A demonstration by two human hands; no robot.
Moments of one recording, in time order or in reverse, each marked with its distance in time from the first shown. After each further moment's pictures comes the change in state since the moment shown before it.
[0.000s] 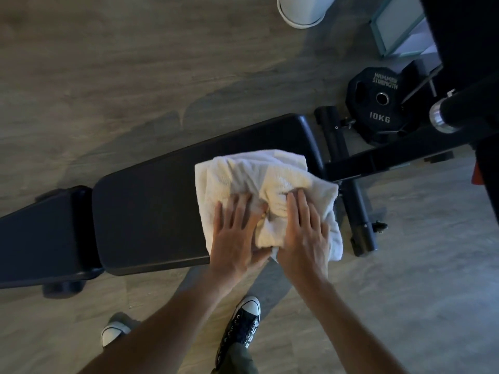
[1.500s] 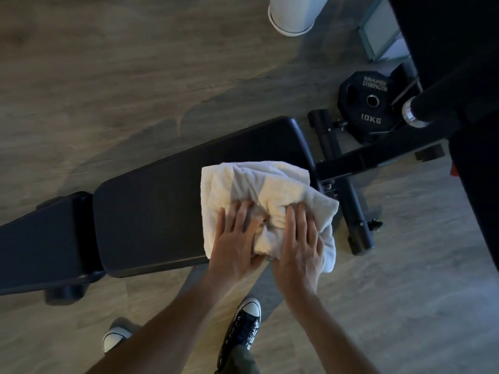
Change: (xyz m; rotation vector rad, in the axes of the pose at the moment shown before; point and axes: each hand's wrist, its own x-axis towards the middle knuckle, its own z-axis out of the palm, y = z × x) left_hand -0.010 0.006 -0.001 -0.003 -0.058 0.058; right_hand -0.033 -0.001 0.017 0.022 0.056 0.134
